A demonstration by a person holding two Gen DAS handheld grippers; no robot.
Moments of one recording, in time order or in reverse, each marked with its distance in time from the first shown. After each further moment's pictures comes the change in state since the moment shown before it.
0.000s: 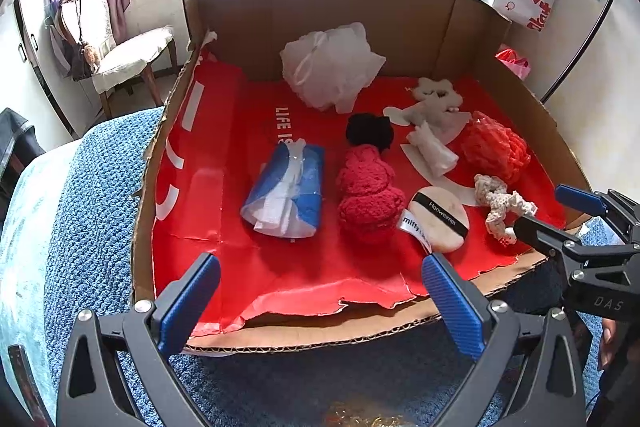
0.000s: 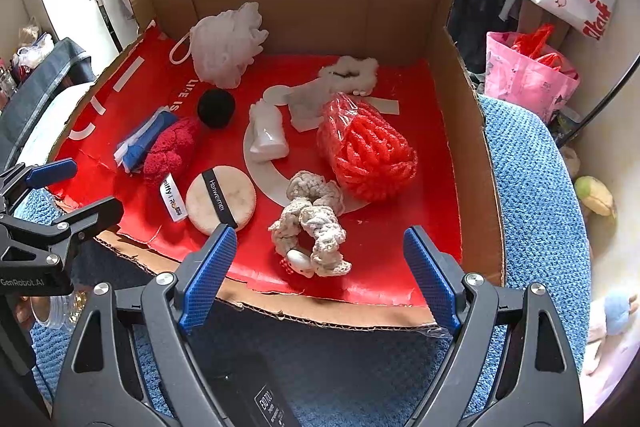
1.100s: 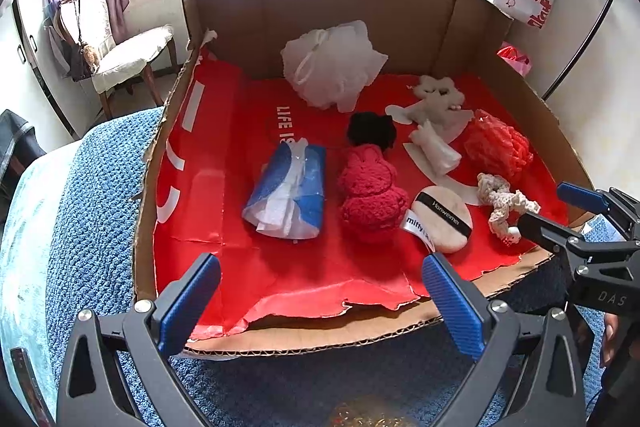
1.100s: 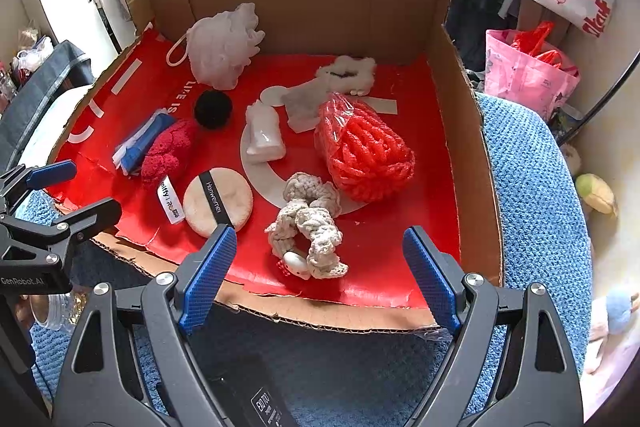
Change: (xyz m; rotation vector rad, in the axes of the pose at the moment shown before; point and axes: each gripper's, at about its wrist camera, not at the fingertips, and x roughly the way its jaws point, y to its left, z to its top) left arm 0.003 0.002 0.005 0.006 0.011 0.004; right arm 0.001 -0.003 0.001 0.008 0.007 0.002
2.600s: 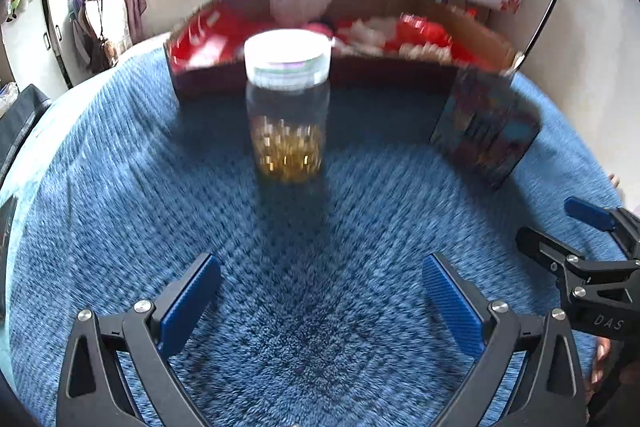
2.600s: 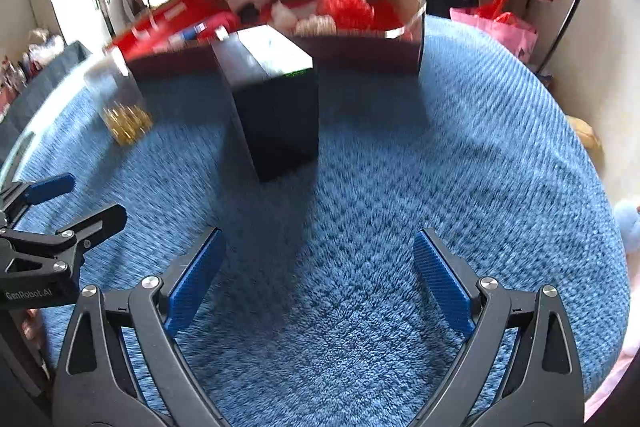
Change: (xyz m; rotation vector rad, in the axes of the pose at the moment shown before) left arm -0.056 -0.049 -0.182 -0.009 -0.067 0.044; right arm -0.059 0.020 -0.191 0.052 -0.084 -0.042
